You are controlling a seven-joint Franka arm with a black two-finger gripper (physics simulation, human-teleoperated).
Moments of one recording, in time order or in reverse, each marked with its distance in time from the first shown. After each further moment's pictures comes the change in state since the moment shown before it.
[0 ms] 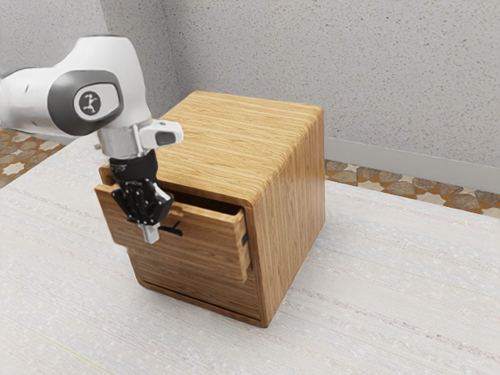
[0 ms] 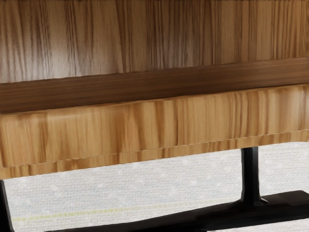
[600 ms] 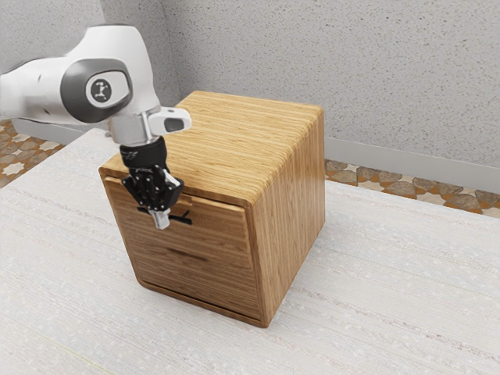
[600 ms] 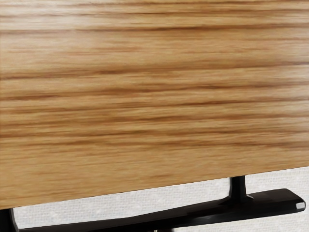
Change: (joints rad) arm 0.009 0.089 0.002 0.102 0.003 0.010 -0.002
